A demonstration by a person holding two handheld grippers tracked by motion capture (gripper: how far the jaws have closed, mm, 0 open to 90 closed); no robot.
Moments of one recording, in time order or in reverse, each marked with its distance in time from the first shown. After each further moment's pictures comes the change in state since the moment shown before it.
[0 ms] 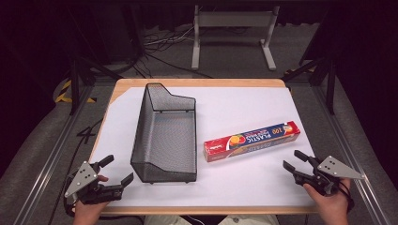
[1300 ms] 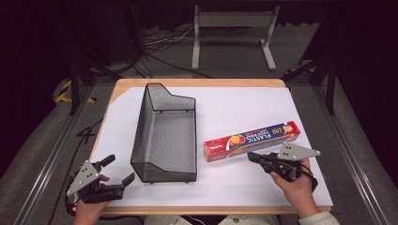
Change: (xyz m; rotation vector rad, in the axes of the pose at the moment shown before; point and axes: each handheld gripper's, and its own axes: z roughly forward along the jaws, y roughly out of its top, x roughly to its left) left arm 0.000 0.001 0.003 0.012 -0.003 0.010; right arm 0.063 0.060 0.074 0.071 0.357 -0.055
